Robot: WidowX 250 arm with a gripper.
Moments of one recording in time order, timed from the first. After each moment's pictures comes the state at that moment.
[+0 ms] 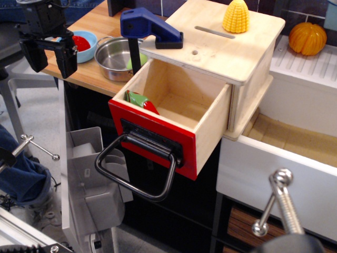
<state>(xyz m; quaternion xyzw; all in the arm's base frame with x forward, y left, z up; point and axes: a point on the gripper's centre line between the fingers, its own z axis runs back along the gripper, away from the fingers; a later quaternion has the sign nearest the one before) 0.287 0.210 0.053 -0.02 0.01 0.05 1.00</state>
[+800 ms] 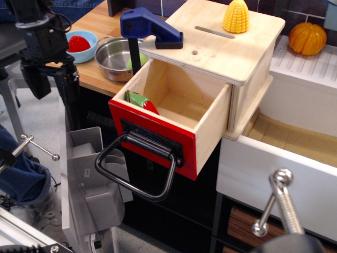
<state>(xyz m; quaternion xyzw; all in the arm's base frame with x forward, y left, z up) 0.247 0.172 0.044 -0.05 0.04 0.03 1.00</state>
